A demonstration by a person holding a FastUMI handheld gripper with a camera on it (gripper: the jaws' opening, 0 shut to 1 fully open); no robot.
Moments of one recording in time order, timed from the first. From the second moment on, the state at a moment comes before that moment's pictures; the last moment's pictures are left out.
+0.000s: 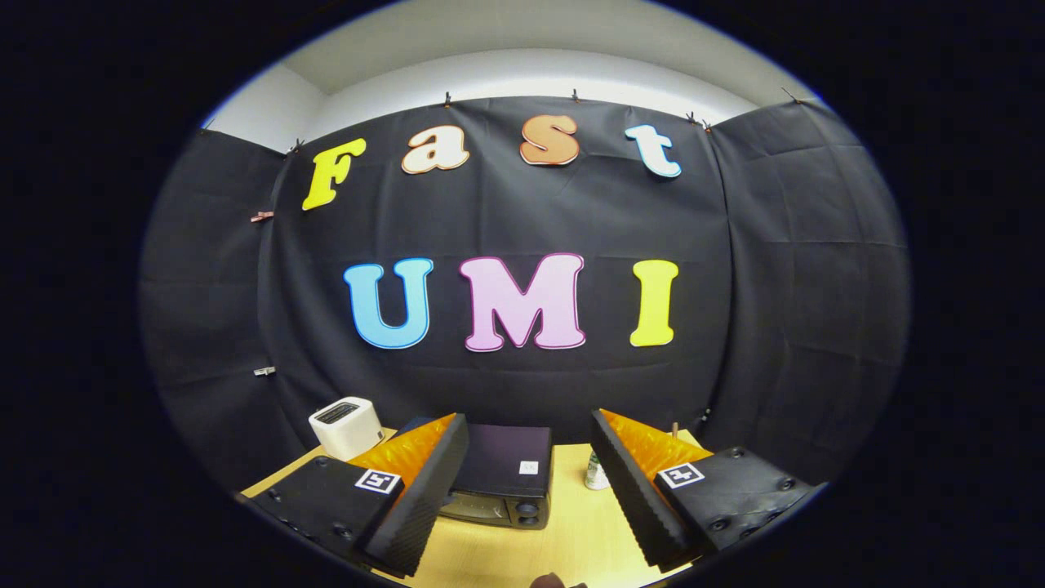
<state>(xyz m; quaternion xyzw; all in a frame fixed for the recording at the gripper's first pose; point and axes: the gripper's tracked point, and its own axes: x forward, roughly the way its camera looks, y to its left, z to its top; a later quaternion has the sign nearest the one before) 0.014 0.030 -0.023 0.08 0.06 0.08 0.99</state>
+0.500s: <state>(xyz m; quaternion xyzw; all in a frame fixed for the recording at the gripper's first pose) 0.016 -0.031 -0.037 0.05 0.07 0.04 1.00</state>
